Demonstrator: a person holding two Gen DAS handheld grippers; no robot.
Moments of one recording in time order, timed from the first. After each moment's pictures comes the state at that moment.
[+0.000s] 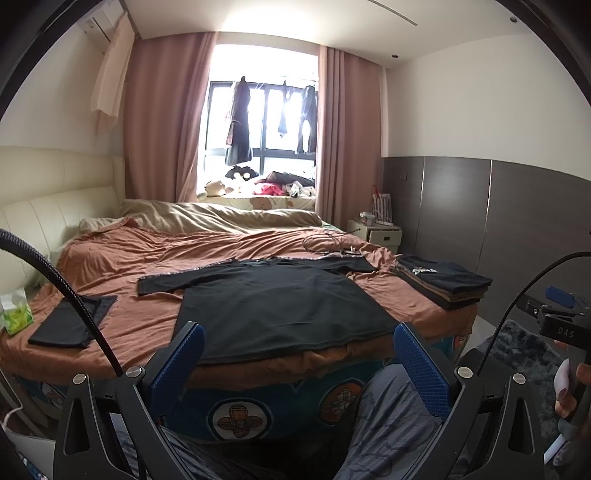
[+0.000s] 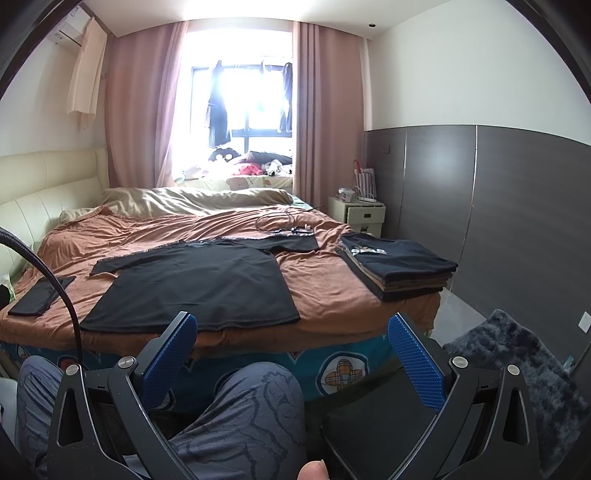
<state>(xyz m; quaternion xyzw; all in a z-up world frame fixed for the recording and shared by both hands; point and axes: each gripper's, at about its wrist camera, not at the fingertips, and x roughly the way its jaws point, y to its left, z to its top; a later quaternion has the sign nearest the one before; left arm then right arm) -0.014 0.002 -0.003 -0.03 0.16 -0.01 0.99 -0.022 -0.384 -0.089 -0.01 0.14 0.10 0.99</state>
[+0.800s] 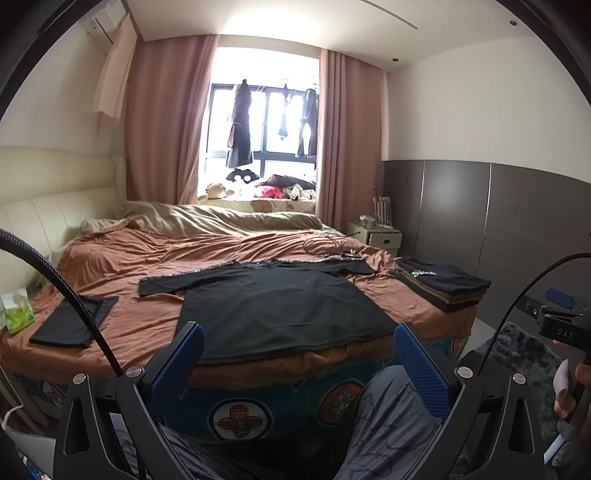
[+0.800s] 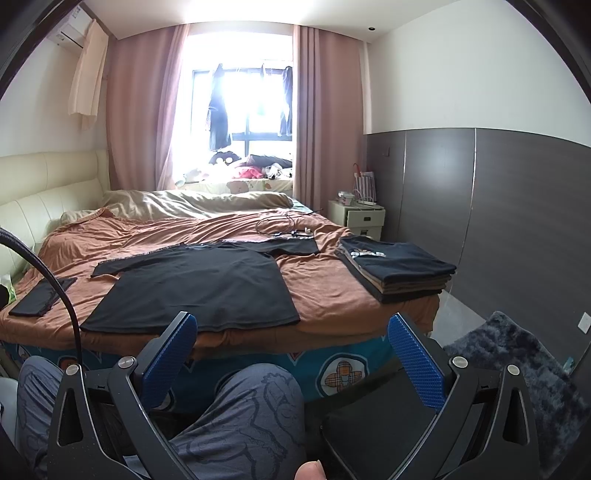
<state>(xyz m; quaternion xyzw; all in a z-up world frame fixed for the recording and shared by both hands) -0.020 0.006 -0.002 -0.03 0.15 0.00 0.99 -0.024 -0.385 -0.088 -0.01 0.14 0.10 0.99</state>
